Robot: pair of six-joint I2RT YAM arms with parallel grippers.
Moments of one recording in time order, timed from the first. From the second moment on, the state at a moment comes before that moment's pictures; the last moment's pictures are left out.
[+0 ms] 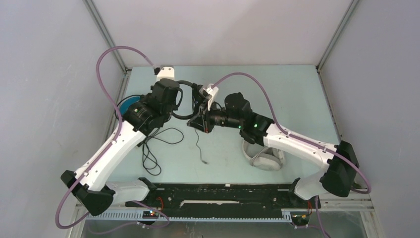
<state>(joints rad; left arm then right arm) -0.64 1.20 1.39 -0.81 -0.68 -0.28 0.95 1.46 1.23 0.06 -0.39 0.37</state>
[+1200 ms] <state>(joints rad) -0.63 1.18 1.70 -0.98 -0.44 -0.49 0.99 1.46 0.65 0.97 -0.21 -0.13</state>
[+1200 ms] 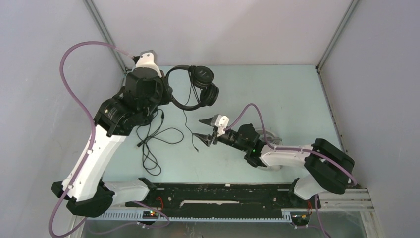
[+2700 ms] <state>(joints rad) -0.55 1.05 1.57 -0.95 -0.06 -0.15 0.51 1.49 0.75 0.76 -0.58 0.08</state>
